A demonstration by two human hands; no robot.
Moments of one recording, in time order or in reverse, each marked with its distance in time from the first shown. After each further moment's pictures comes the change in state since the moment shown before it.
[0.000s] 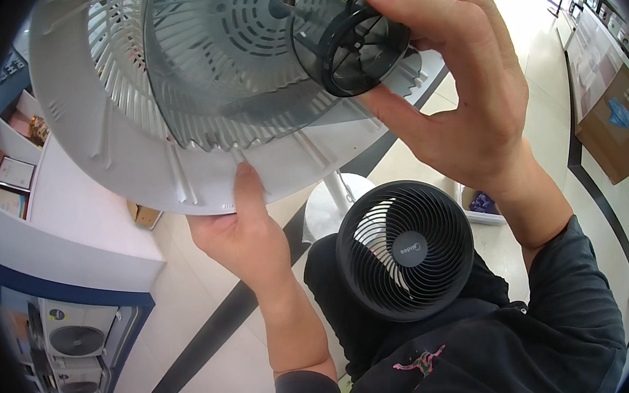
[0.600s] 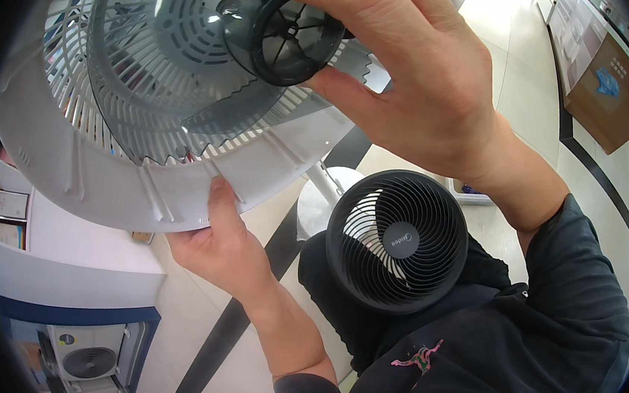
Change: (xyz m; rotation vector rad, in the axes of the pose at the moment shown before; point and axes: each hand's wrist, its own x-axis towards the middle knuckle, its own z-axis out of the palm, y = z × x) left_hand -0.003 0.000 -0.001 -0.005 -0.051 -0.008; right_hand 0.009 -0.013 -0.006 0.042 -0.071 0.068
